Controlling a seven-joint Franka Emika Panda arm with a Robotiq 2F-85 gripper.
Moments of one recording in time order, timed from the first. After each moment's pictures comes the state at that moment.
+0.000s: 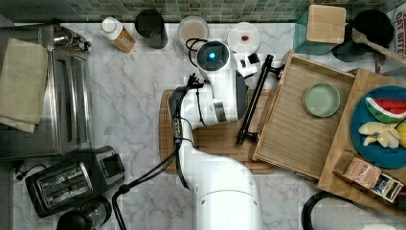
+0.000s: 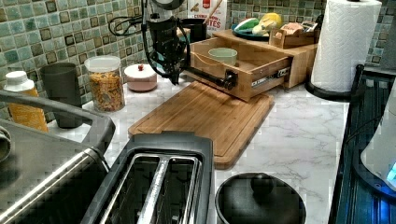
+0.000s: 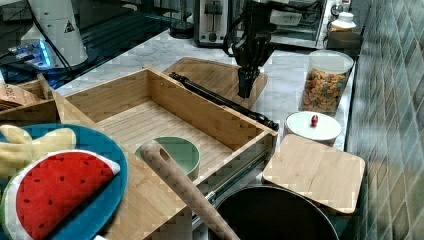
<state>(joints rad) 0.02 0.47 -0.02 -1.84 -0.23 0.67 -0.21</state>
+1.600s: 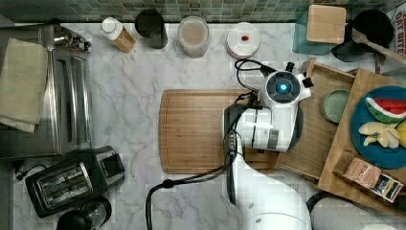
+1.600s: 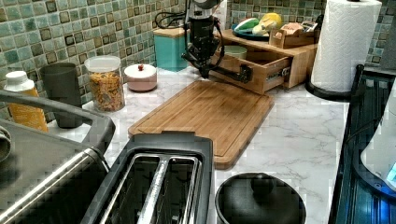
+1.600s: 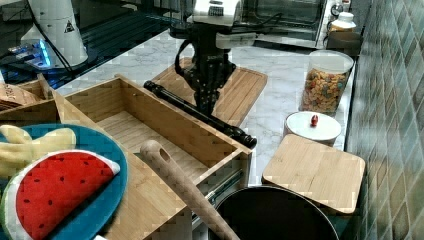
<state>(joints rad) -0.21 0.36 -0.04 -2.06 -0.17 0.86 -0.50</state>
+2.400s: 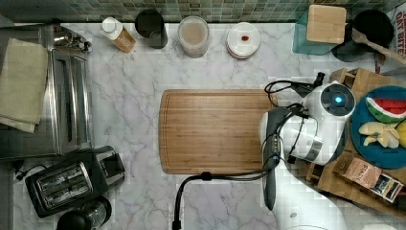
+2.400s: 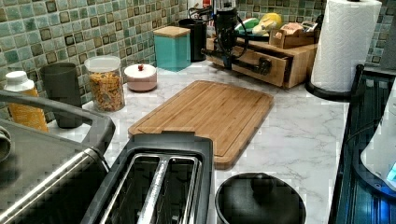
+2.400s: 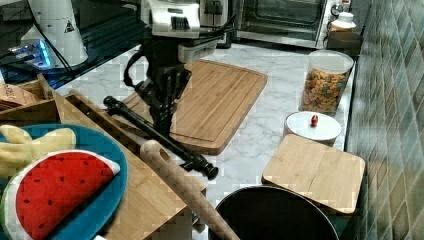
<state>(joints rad) -0.40 0.37 -0.04 -2.02 -0.14 0.79 -0.97</state>
